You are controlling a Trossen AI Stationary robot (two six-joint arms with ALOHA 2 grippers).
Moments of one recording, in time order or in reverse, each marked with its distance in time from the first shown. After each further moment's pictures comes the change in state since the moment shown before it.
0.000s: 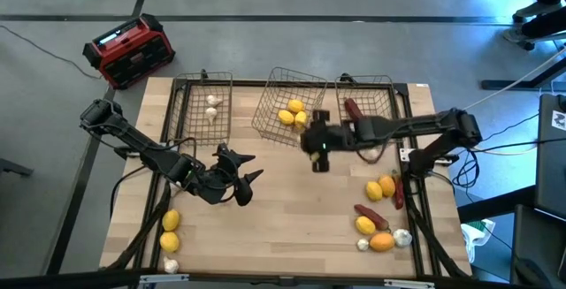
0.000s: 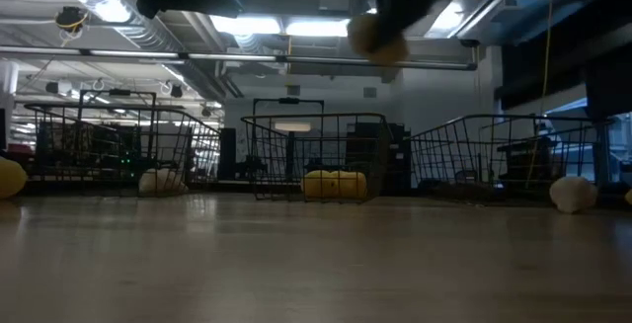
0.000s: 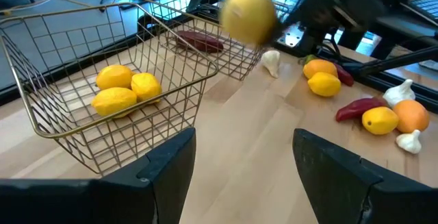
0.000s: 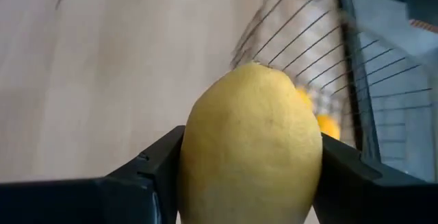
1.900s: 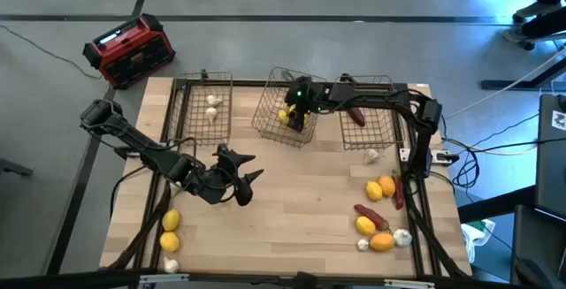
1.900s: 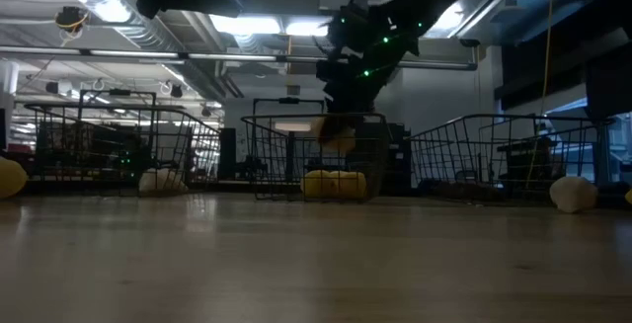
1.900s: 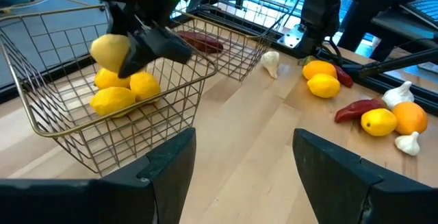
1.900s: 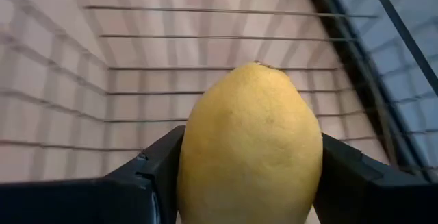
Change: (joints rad) left arm 0.000 0.000 0.000 0.003 -0.001 -0.007; right arm -0.452 0.323 -0.003 0.368 -0.286 0.019
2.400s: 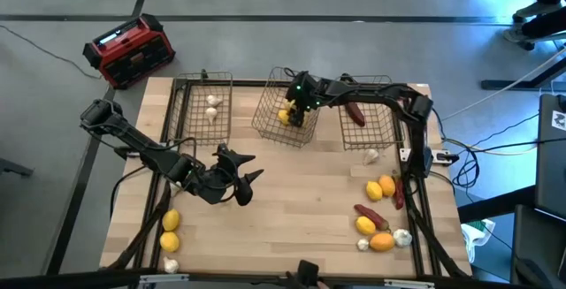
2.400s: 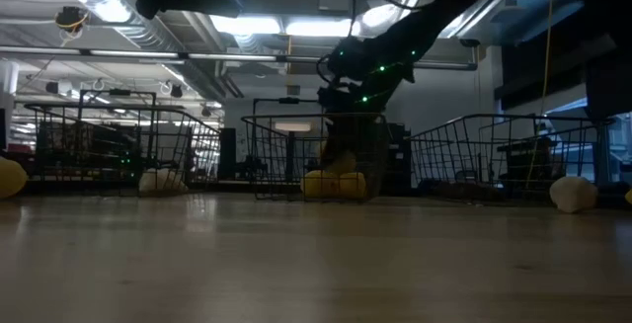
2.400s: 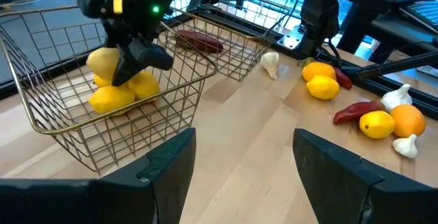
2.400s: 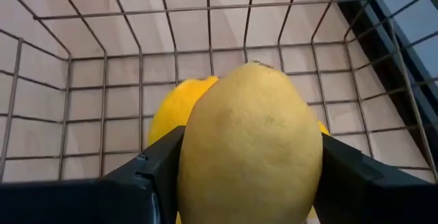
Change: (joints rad) left arm 0.000 0.000 0.000 -0.001 0.000 -0.016; right arm -0.081 0.104 0.005 0.044 -0.107 0.006
